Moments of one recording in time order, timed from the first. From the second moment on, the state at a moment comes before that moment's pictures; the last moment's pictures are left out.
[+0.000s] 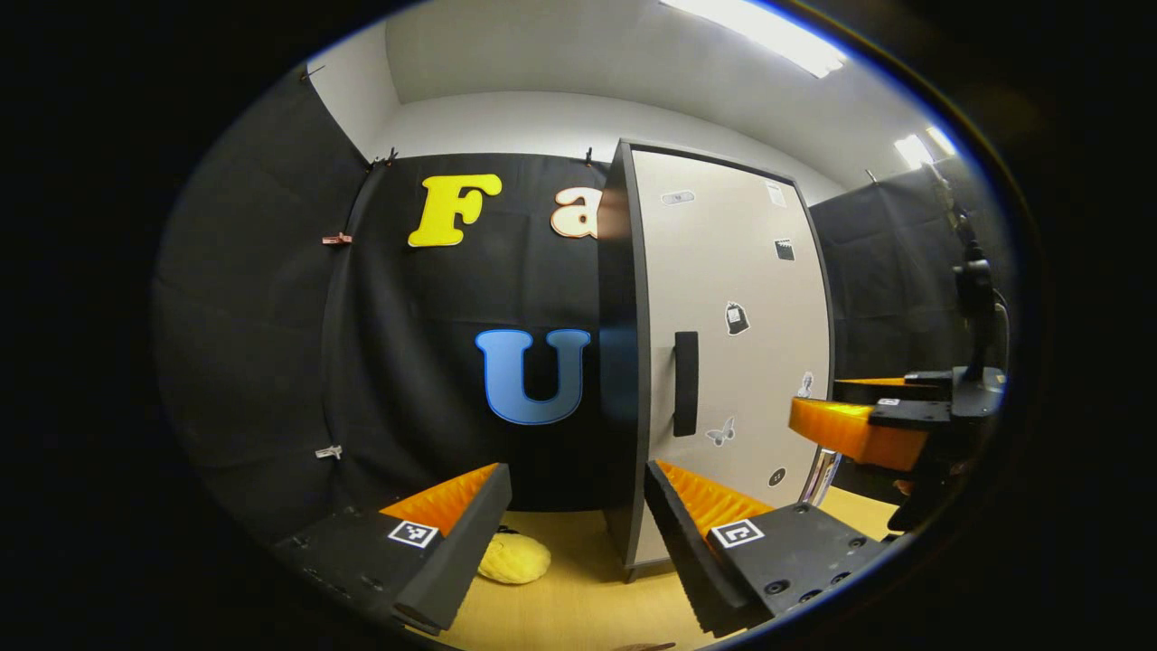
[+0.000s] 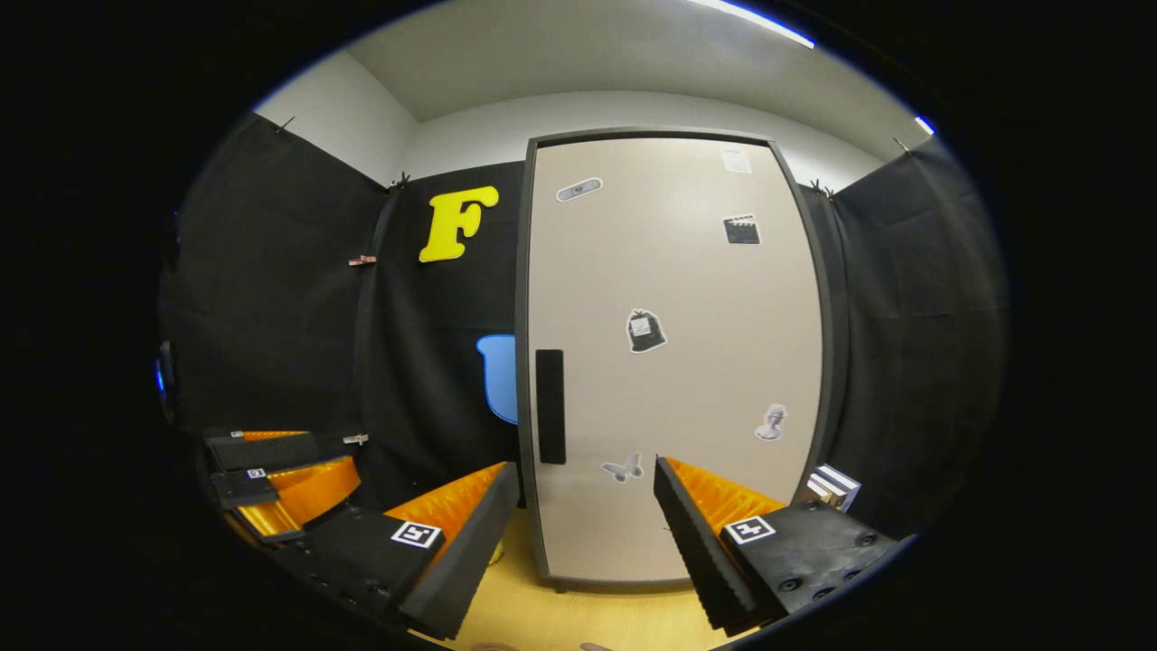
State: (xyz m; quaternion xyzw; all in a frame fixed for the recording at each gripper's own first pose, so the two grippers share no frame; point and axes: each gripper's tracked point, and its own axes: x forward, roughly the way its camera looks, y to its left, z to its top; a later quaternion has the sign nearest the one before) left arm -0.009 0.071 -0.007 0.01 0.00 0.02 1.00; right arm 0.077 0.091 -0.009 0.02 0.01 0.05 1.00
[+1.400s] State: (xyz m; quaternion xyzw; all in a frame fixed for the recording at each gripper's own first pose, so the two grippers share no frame) left arm -0.020 0.165 -0.041 -0.01 0.04 0.07 1.00; right arm 0.234 0.120 -0.037 0.00 0.00 -0.05 1.00
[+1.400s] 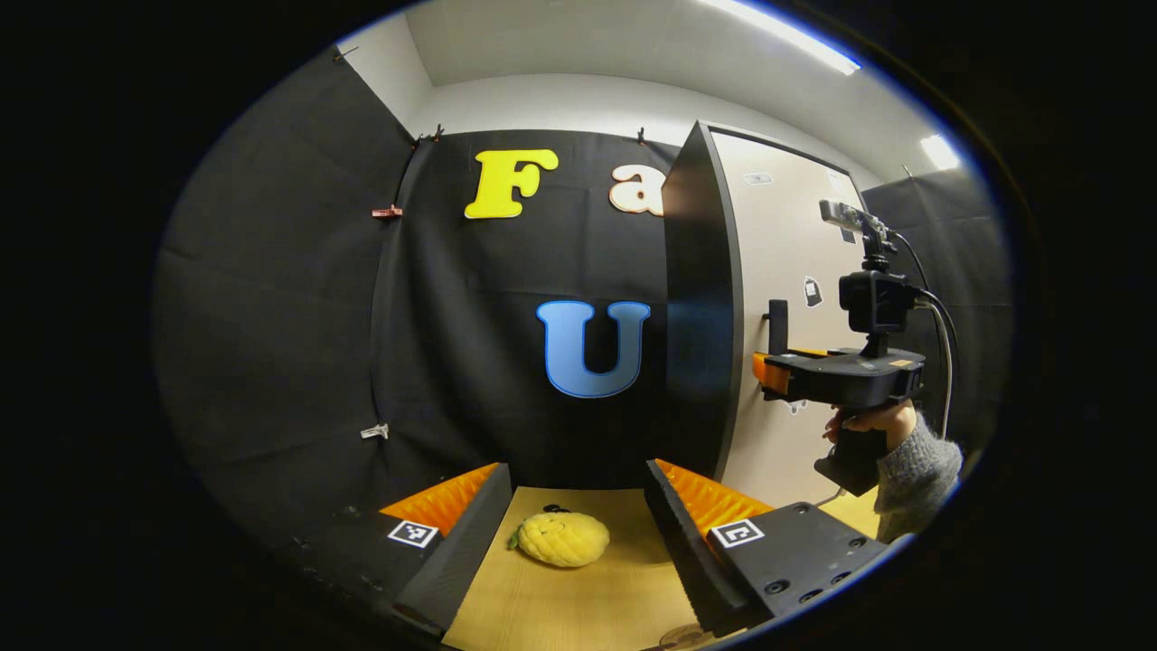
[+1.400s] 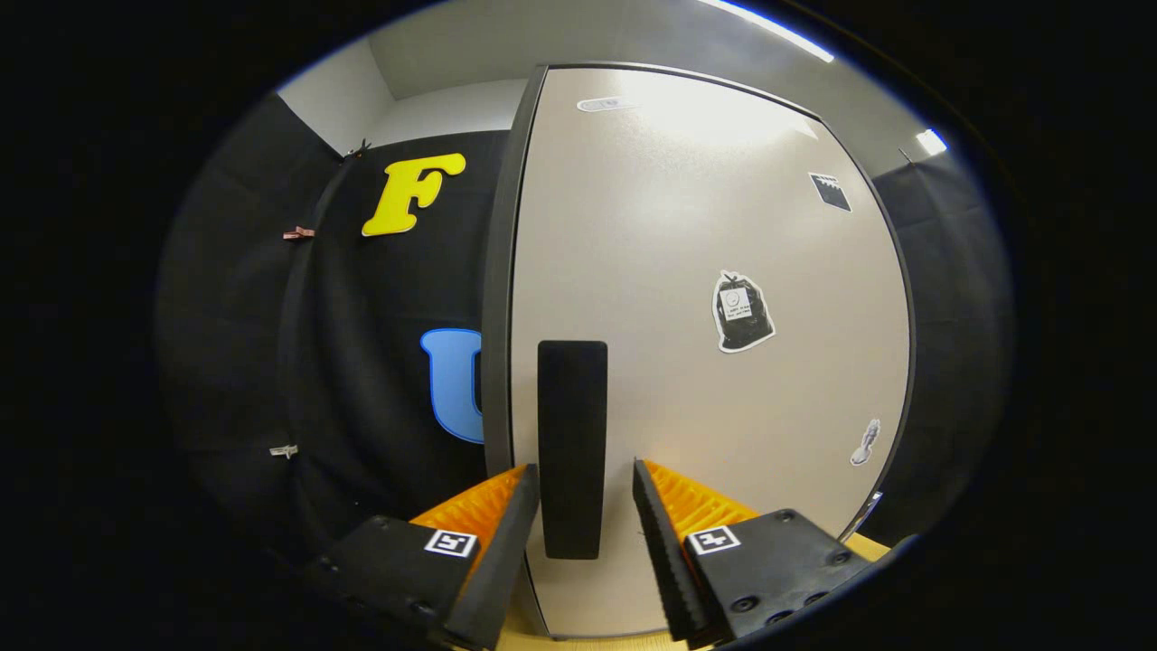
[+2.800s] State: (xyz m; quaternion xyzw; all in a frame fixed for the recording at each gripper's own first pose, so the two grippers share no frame) left arm -0.041 0.109 -0.023 0.00 0.02 0.02 1.00; right arm 0.130 0.106 -0.030 0.01 0.05 0.00 1.00
